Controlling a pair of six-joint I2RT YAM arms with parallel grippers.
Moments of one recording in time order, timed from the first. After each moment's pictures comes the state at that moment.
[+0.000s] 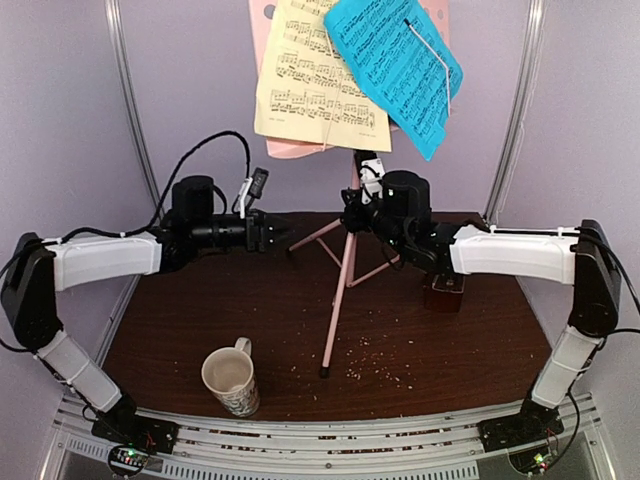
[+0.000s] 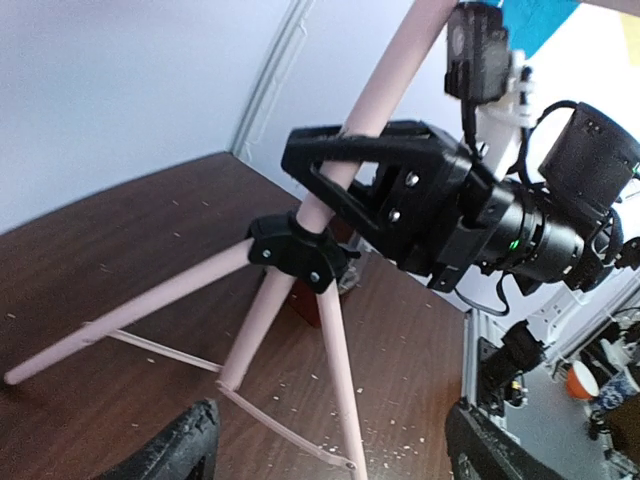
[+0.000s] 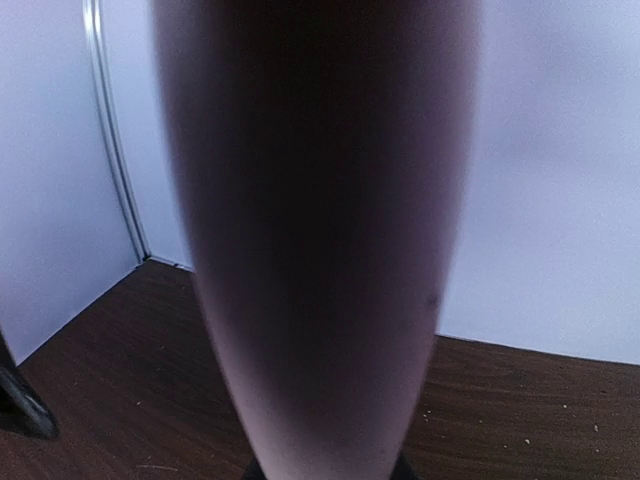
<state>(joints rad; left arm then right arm) -0.56 1.58 1.04 0.34 0.72 -0.36 0.81 1.71 1.28 0.33 0.38 0.08</state>
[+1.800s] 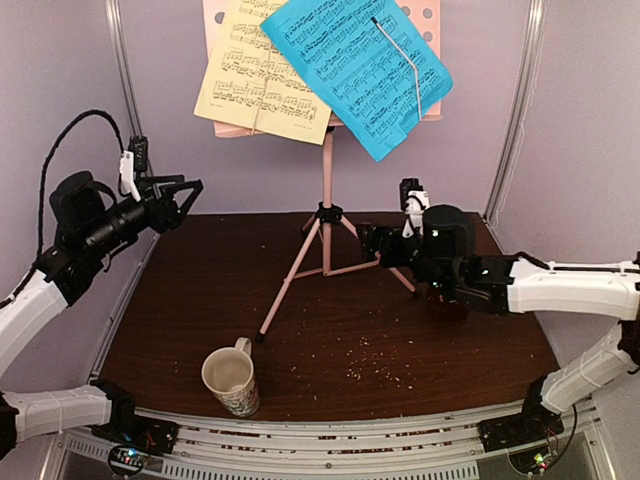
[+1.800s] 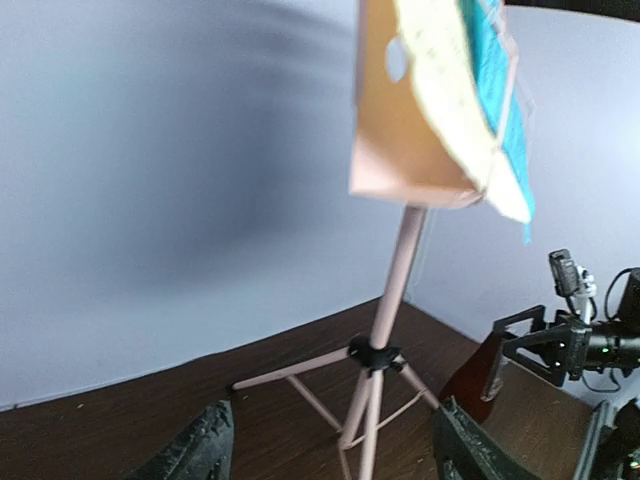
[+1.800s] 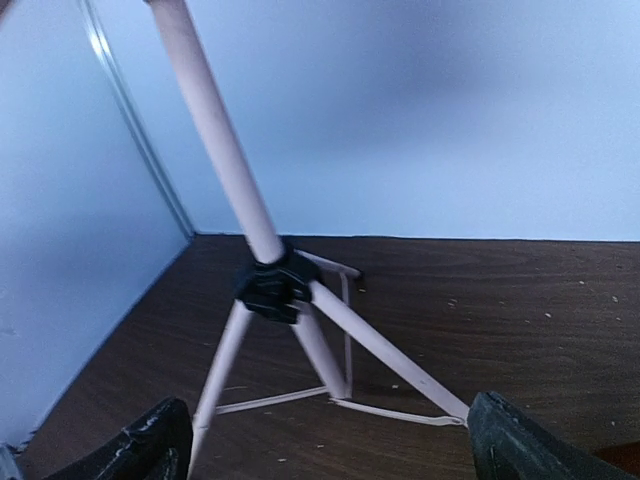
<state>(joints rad) -0.34 0.90 0.89 0.08 0.35 -0.17 0.92 1.37 0.94 0.22 0.51 0.37</state>
